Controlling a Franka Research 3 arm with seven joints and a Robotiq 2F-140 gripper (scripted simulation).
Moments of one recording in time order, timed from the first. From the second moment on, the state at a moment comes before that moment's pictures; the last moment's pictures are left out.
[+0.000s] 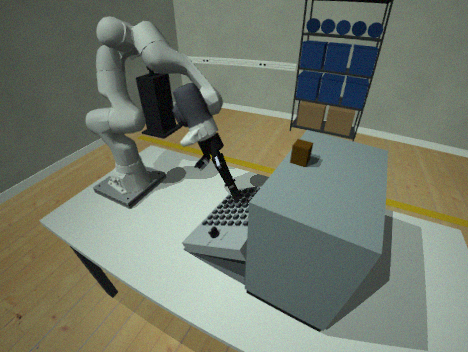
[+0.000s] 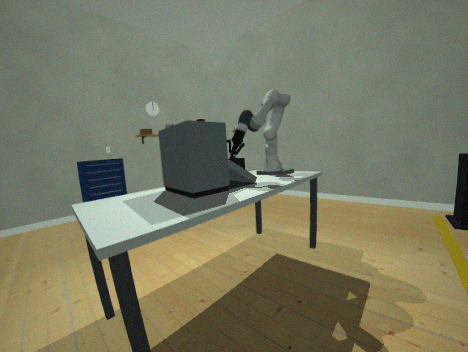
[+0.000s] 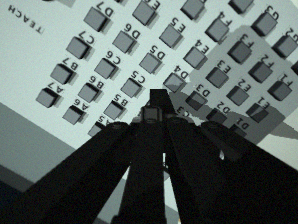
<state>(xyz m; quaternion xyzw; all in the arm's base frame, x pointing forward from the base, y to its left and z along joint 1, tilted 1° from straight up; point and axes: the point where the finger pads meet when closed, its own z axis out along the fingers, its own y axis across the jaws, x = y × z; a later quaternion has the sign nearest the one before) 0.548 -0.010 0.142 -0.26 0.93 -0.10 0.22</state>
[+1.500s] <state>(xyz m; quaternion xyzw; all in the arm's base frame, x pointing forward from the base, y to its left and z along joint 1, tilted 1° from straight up) 0.558 -0.004 0.148 -0.62 0.75 -0.18 0.17</state>
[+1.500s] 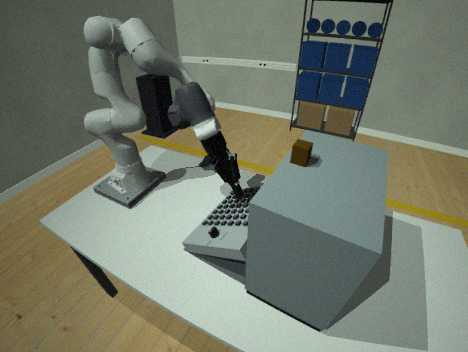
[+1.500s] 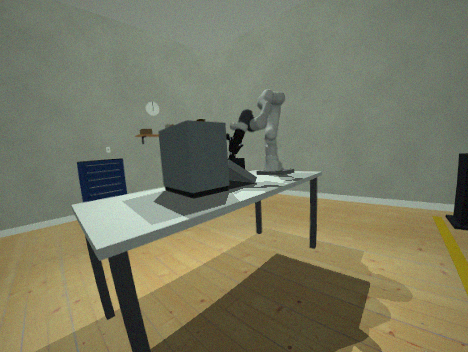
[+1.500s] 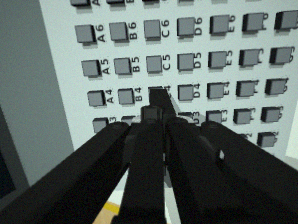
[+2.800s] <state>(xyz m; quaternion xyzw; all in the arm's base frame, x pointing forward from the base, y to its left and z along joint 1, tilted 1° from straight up) 0.567 -0.005 0.127 -0.65 0.72 -0.19 0.17</state>
